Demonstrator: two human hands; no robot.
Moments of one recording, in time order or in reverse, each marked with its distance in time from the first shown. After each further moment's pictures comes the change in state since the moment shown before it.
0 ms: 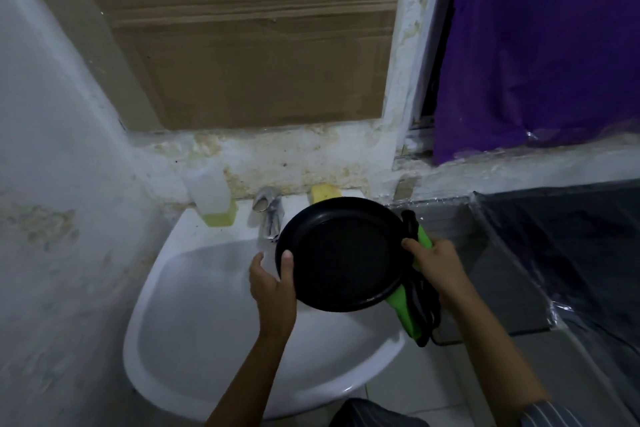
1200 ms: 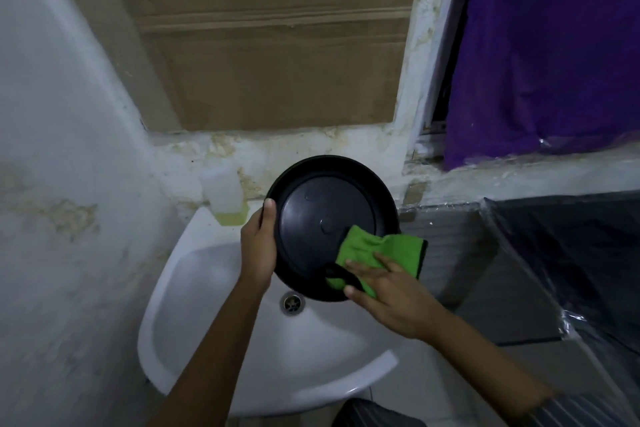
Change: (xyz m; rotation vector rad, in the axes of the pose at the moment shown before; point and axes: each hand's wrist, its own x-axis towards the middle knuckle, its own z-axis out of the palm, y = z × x) left_hand 0.043 0.062 -0.028 -0.198 -0.072 0.207; right_hand -0.045 -0.005 0.041 -0.927 -0.549 -0.697
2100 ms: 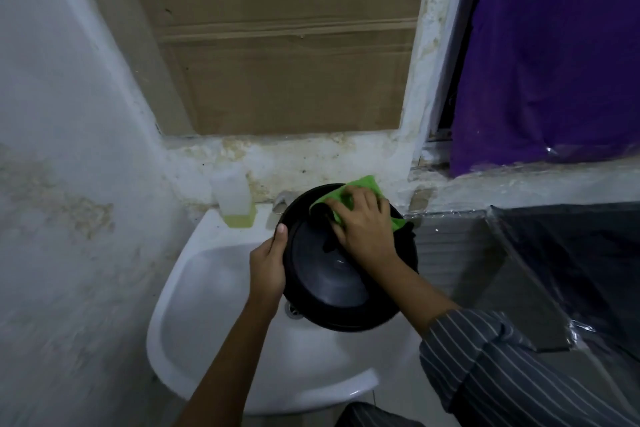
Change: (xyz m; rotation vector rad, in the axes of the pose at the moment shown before) left_hand -0.024 -0.021 -0.007 -0.056 -0.003 -0.091; right_hand 0.093 -0.016 -0.018 -0.373 0.664 0.042
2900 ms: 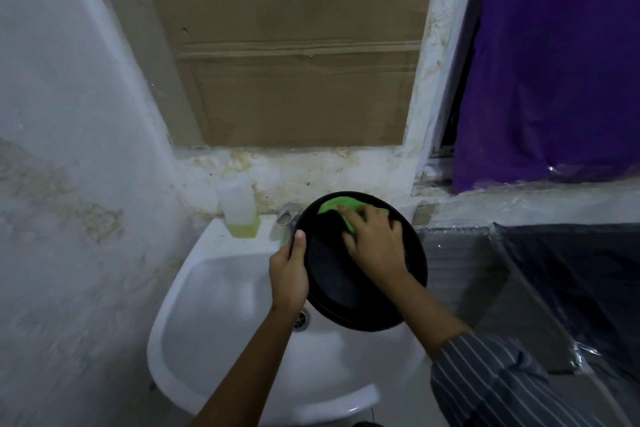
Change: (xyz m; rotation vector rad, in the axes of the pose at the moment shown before) left_hand -0.007 0.008 0.030 -0.049 0.078 0.010; right_hand -0.002 0.009 -0.002 0.088 -0.270 0.177
